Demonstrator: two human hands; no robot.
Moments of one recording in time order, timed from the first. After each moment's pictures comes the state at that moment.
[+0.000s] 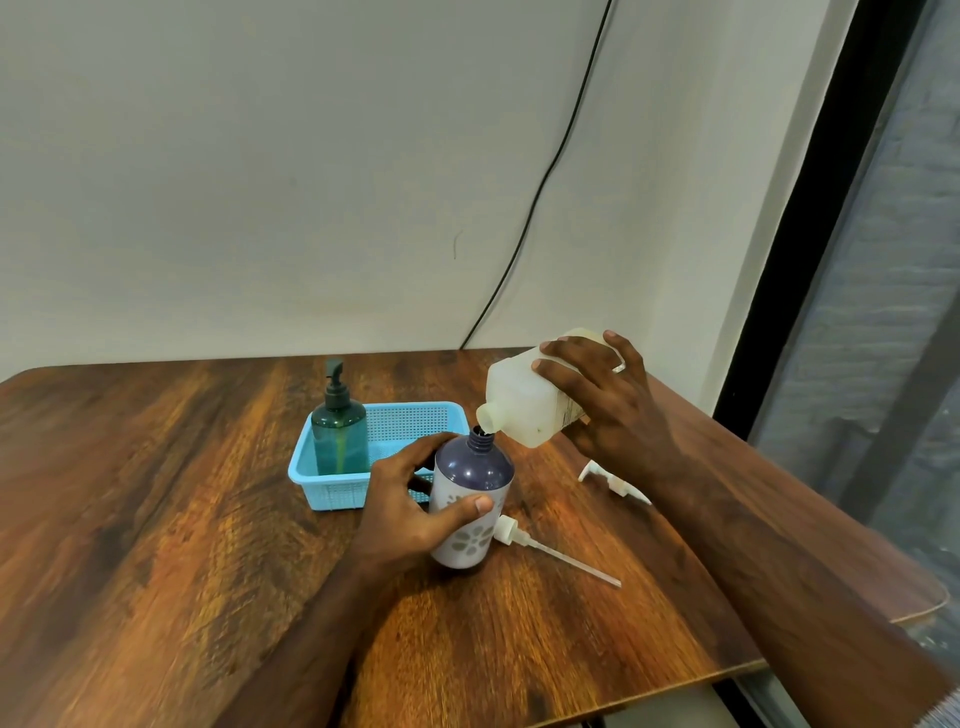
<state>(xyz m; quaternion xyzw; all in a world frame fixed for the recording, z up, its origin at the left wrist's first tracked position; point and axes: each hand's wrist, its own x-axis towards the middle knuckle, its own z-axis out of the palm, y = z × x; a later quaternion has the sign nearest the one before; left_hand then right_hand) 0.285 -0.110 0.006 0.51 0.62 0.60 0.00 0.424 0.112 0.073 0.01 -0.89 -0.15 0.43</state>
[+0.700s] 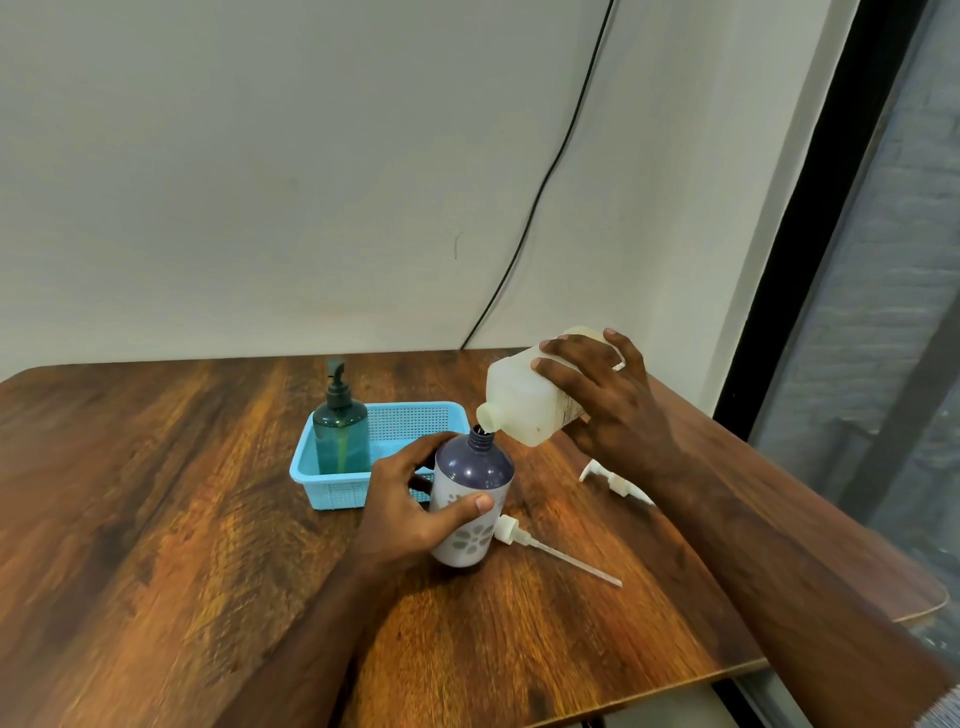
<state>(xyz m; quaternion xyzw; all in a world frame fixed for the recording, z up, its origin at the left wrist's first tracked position) 0.287 -0.111 0.009 0.51 0.61 0.60 0.00 0.423 0.111 0.077 0.01 -0.89 -0.15 0.43</state>
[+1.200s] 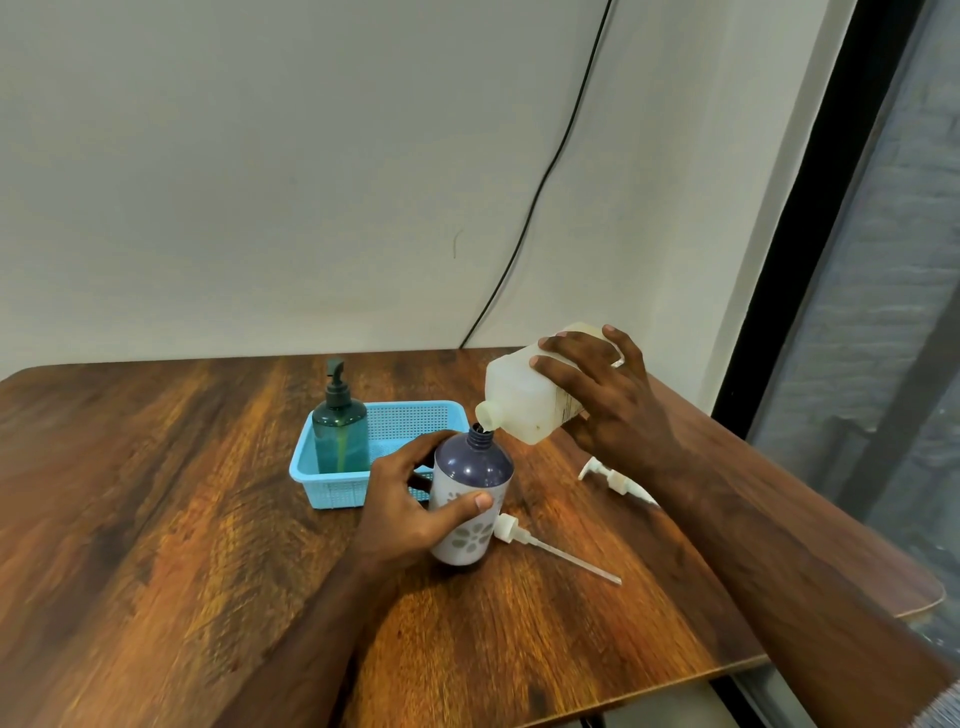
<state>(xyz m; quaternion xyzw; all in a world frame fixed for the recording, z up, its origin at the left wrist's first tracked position) 0.287 -0.111 0.010 0.51 0.62 0.60 -0.01 0.424 0.111 0.078 0.01 -0.89 -0.17 0.43</state>
